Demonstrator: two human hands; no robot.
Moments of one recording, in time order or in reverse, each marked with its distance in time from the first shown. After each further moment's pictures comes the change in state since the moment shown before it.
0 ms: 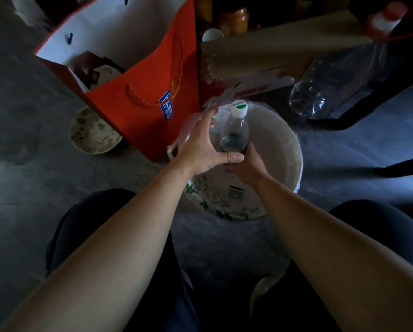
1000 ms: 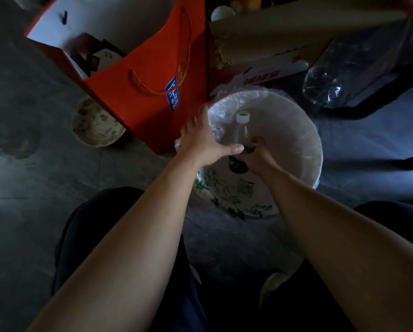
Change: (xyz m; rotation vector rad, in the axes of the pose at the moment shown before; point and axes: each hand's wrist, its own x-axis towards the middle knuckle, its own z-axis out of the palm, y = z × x) left_hand 0.014 -0.012 -0.004 0.249 -0.002 -0.264; right_hand 0.032 0.020 0.013 -0.077 0.023 0.137
